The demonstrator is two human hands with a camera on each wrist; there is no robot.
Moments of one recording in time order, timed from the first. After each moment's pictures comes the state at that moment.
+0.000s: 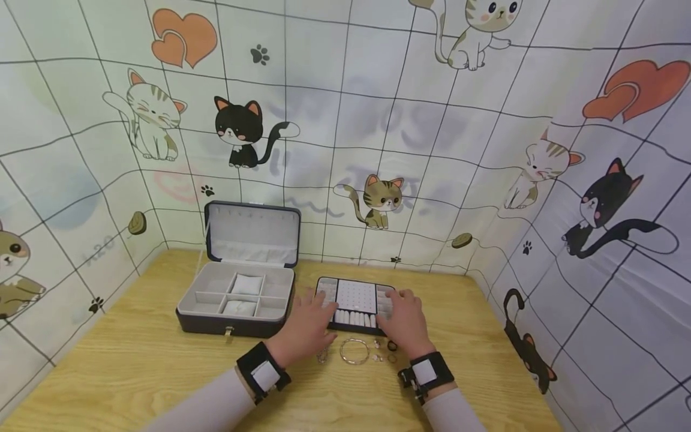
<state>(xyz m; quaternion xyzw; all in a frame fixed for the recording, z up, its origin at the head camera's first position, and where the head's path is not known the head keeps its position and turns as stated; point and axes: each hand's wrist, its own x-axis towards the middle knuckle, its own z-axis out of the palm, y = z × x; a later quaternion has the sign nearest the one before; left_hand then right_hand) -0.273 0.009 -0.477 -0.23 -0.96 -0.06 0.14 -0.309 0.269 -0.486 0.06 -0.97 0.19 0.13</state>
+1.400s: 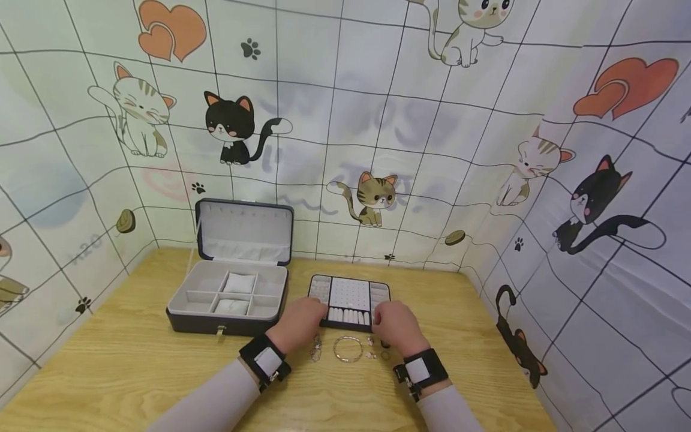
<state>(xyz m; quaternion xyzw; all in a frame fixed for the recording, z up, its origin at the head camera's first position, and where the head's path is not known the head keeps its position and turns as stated) -0.301 0.011 -0.490 -0.27 -0.95 -0.01 0.13 -0.297 0.261 -0.466 0.13 -0.98 0.12 0.04</state>
